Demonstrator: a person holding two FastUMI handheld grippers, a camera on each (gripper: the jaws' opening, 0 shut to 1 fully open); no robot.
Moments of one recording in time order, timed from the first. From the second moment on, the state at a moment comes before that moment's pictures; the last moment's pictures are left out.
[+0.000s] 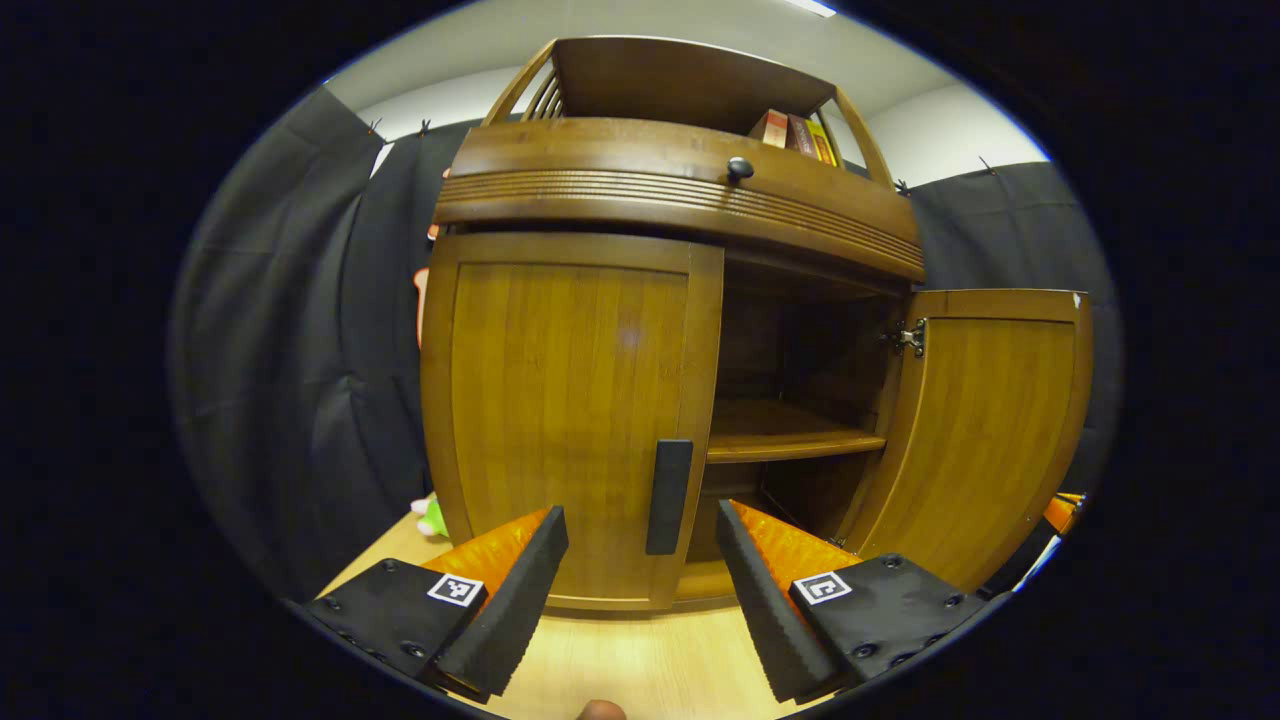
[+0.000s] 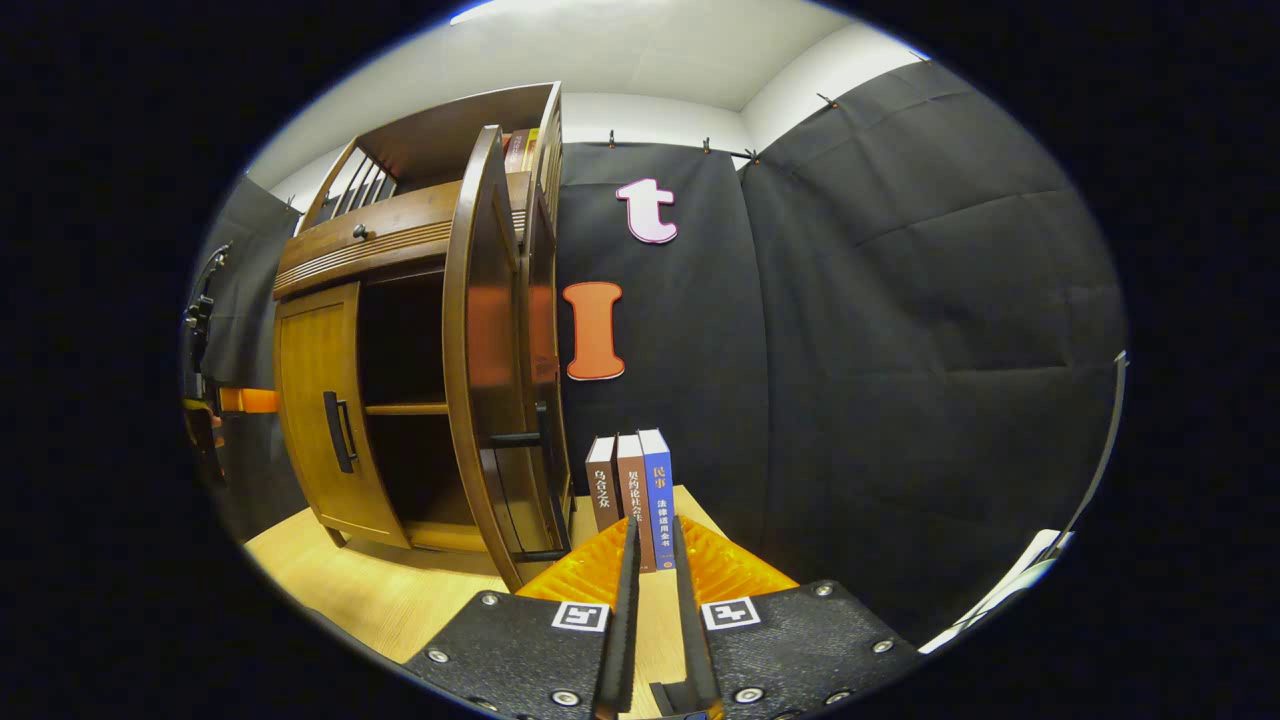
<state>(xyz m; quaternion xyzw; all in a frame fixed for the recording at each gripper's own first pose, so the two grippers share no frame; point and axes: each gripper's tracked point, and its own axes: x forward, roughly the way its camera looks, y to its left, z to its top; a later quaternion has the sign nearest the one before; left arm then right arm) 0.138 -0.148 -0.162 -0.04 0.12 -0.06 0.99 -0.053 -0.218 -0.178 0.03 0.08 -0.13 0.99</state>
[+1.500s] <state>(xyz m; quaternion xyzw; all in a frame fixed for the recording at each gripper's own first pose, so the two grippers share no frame) 0.252 -0.193 -0.202 0.00 0.08 -0.08 0.99 -0.056 -0.242 -0.167 0.01 0.06 -0.17 0.98</state>
